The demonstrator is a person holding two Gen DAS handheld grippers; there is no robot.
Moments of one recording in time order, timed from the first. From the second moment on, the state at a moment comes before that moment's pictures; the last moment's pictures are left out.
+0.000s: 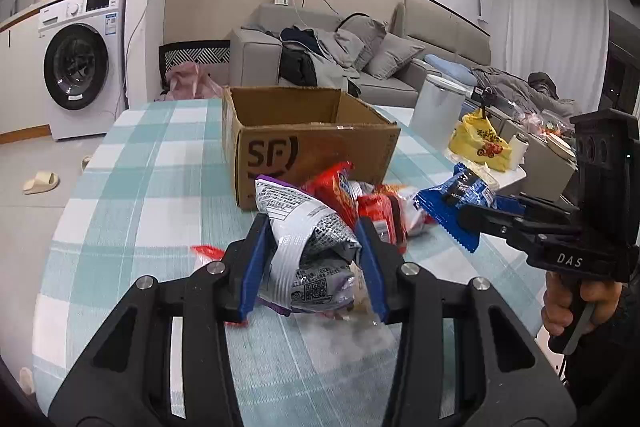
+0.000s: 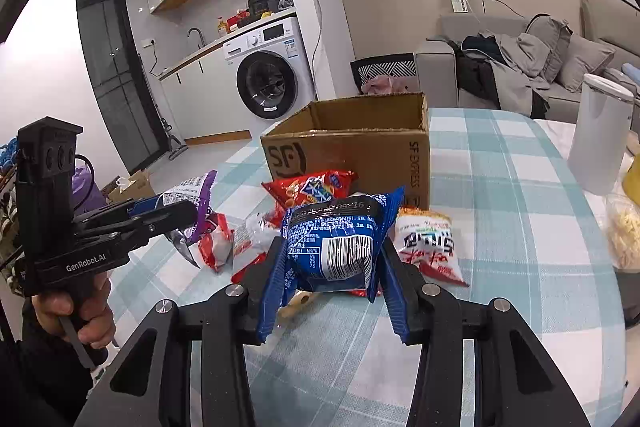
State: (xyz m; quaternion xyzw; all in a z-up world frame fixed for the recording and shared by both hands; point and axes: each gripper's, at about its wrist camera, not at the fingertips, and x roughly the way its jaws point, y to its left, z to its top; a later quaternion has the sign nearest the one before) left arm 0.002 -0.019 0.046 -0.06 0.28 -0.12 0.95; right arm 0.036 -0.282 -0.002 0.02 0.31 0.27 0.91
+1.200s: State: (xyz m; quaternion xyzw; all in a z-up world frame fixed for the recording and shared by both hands) left arm 0.133 -0.010 0.075 -0.05 0.27 -0.09 0.96; right arm 0.136 -0.256 0.038 0.01 0.29 0.24 0.93
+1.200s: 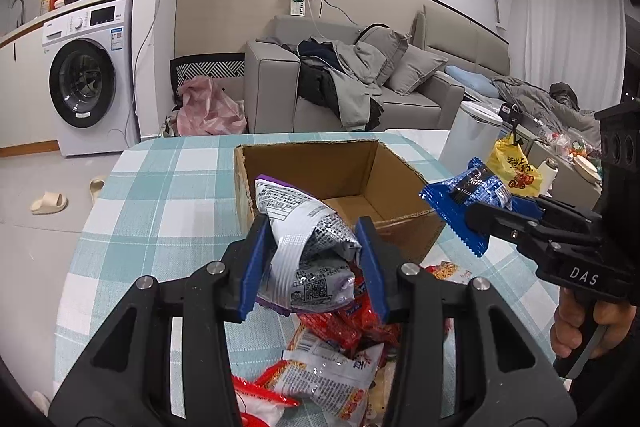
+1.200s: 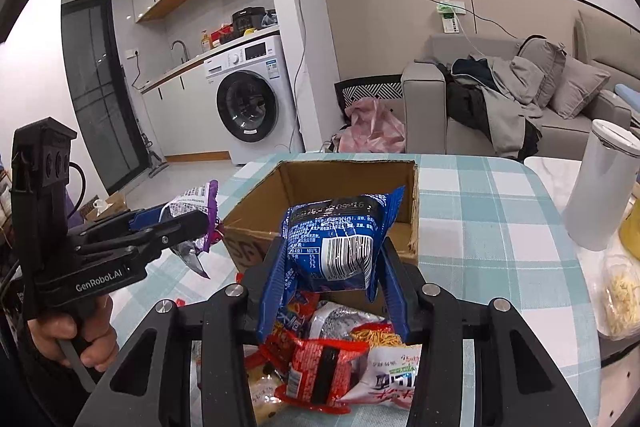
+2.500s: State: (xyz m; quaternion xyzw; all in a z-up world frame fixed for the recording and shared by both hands) left arm 0.231 -0.032 0.051 -0.02 0.29 -0.09 0.95; right arm 0.210 -0.238 0.001 0.04 0.32 0.20 0.92
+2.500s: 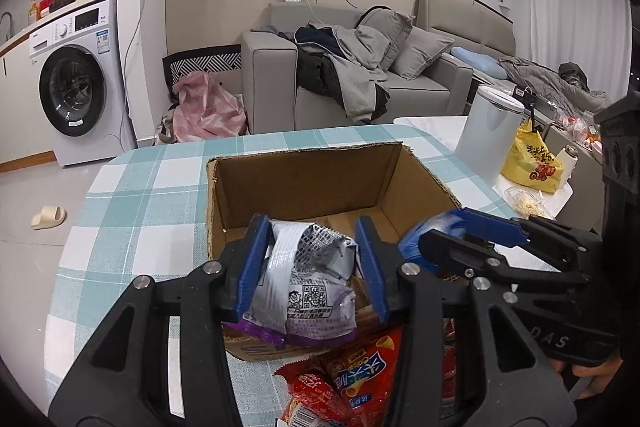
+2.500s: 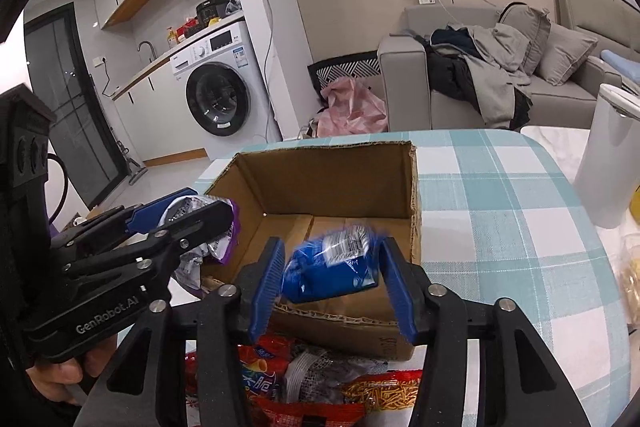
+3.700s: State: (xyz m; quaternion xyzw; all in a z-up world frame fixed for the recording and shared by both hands) left arm 0.054 0.026 0.021 -0.02 0.29 0.02 0.96; right arm 0.096 -0.291 0.000 0.02 0.31 0.21 0.93
